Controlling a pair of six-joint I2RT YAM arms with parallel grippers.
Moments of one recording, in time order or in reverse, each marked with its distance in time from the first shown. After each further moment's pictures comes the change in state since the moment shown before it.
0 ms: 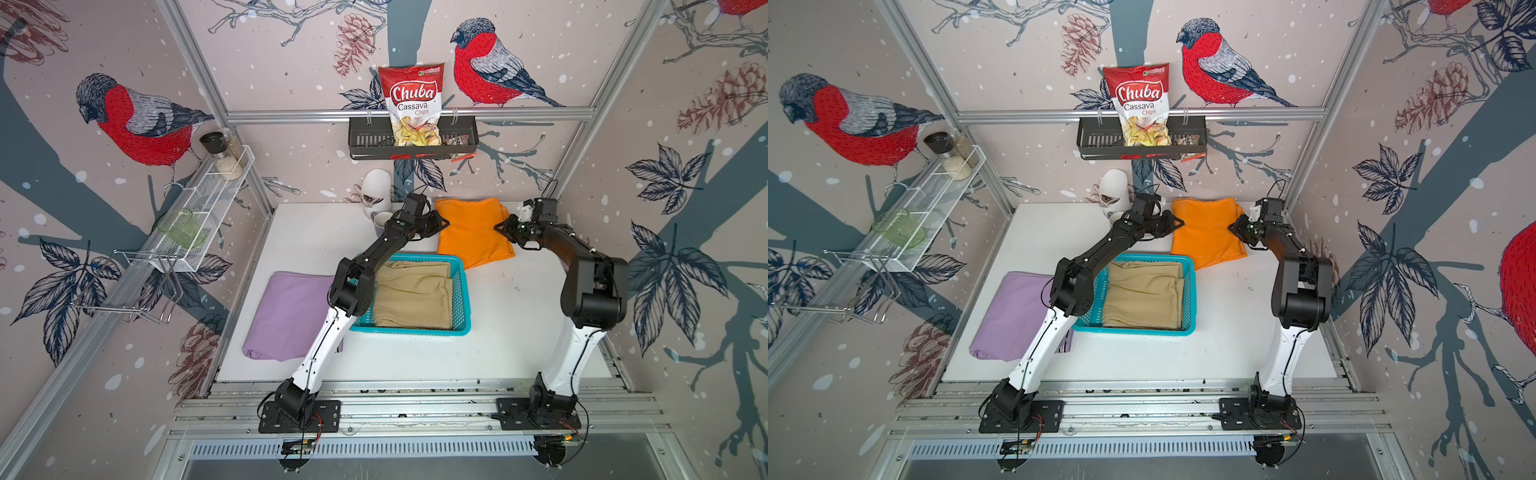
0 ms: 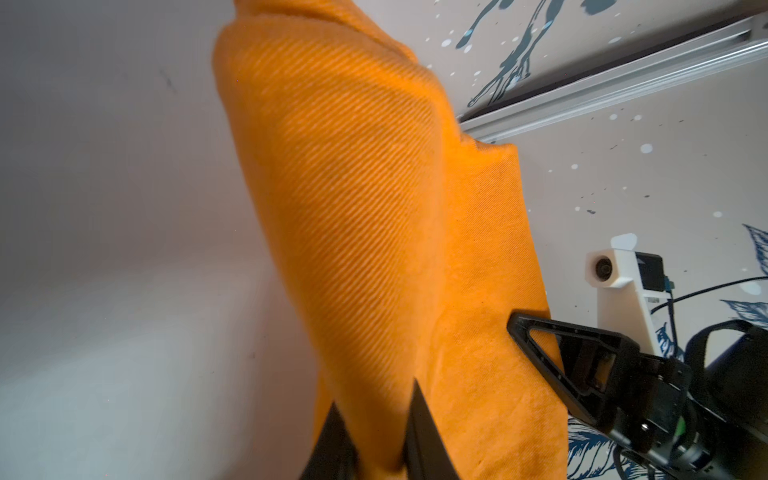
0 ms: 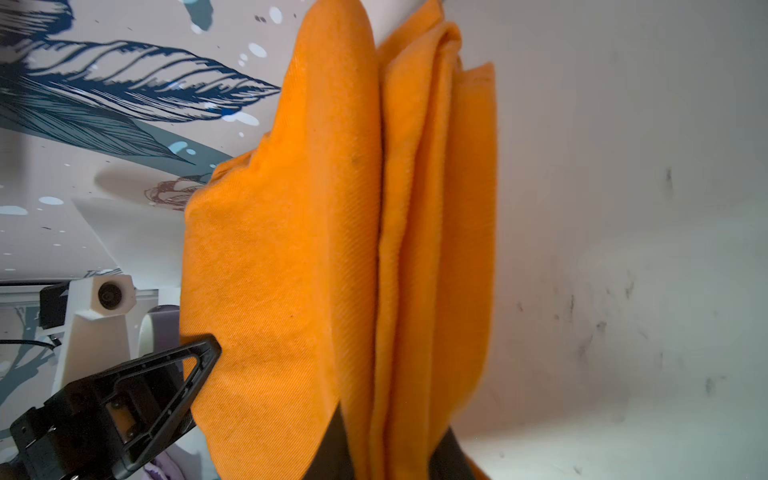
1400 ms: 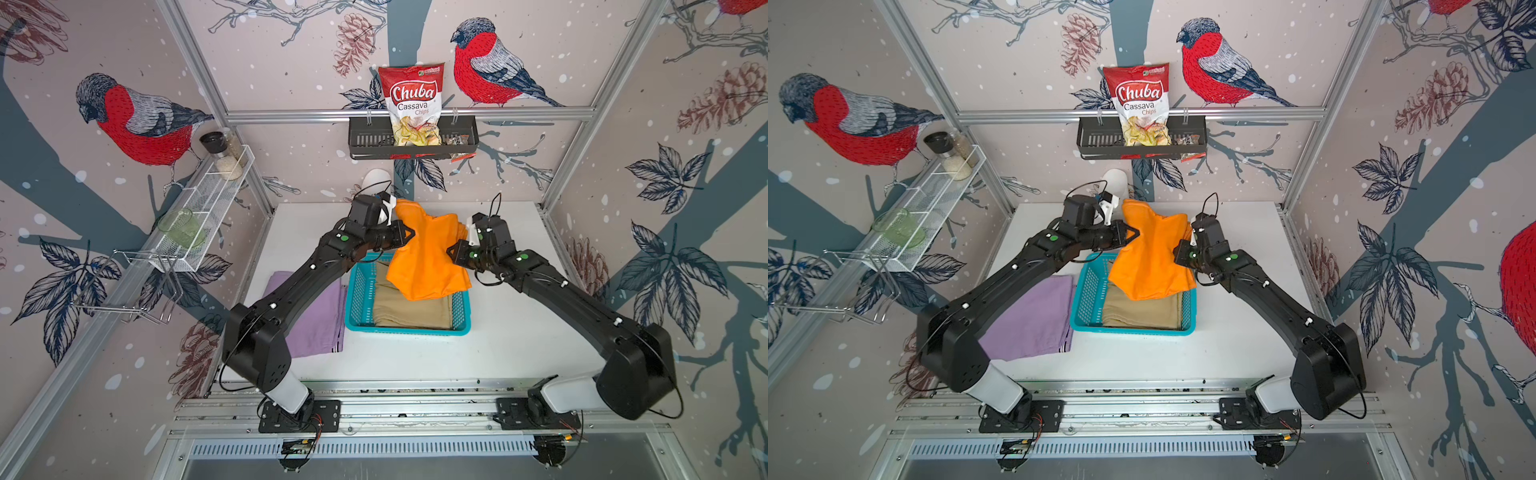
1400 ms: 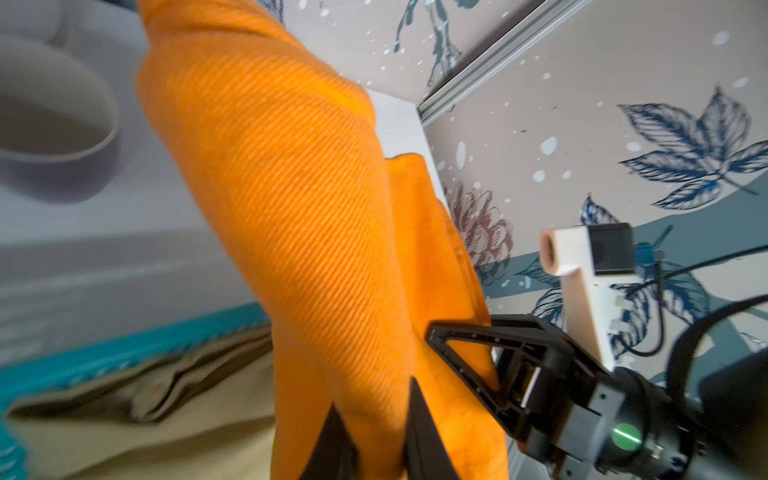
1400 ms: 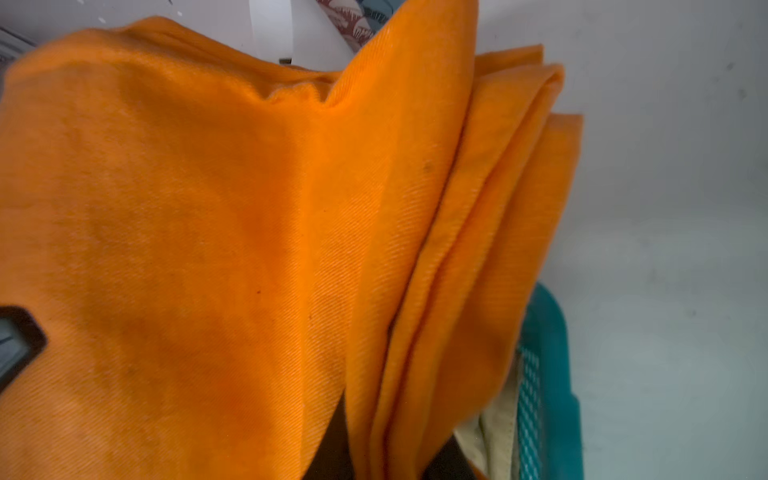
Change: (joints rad) left arm 0.021 -1.182 -1.175 -0.103 -0.138 0.281; right arm 0.648 -0.624 -0.427 -0.096 0.415 0.171
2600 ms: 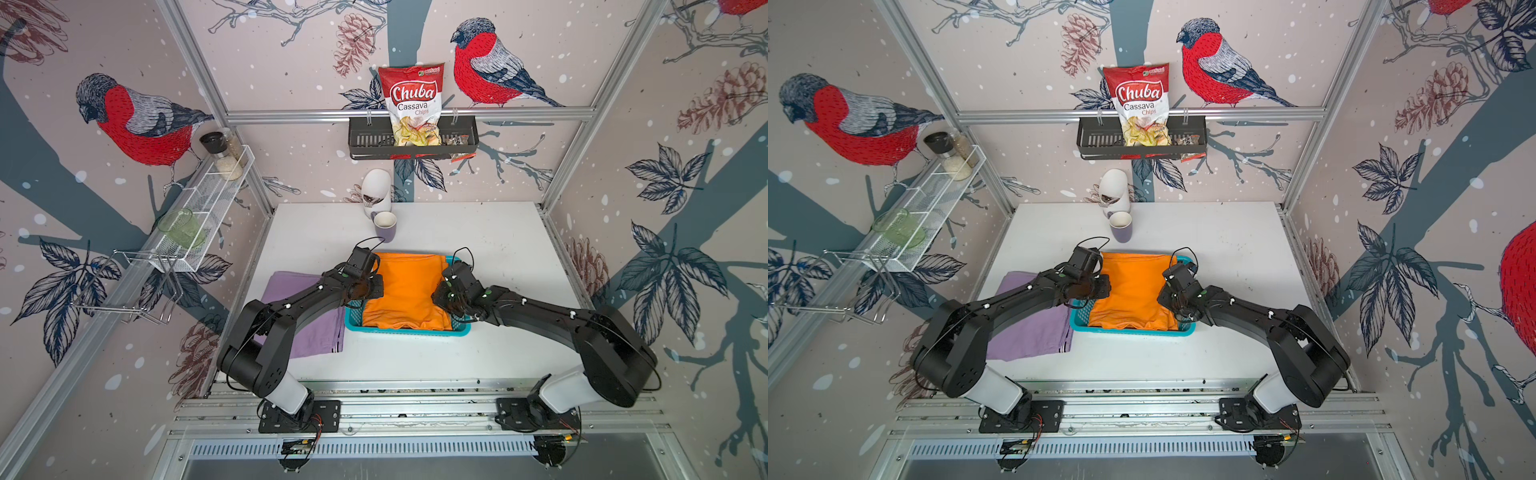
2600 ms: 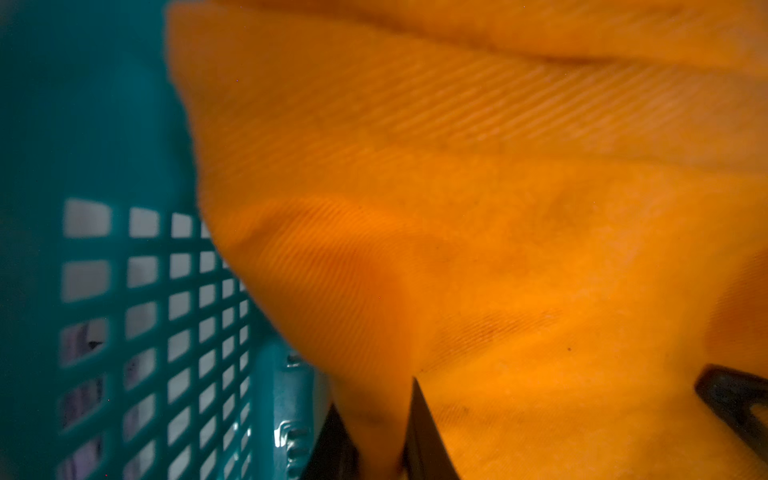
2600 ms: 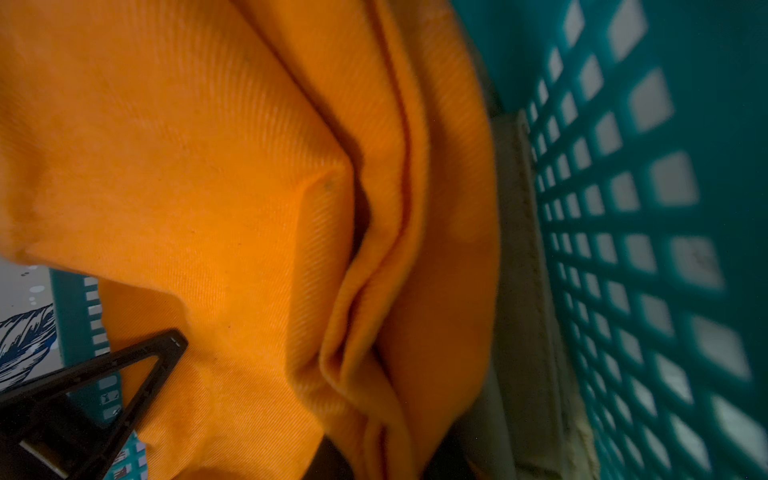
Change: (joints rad) left arm 0.023 0.022 -0.430 0.031 -0.301 0.120; right arm 0.192 0.112 -0.281 0.187 0.132 0.434
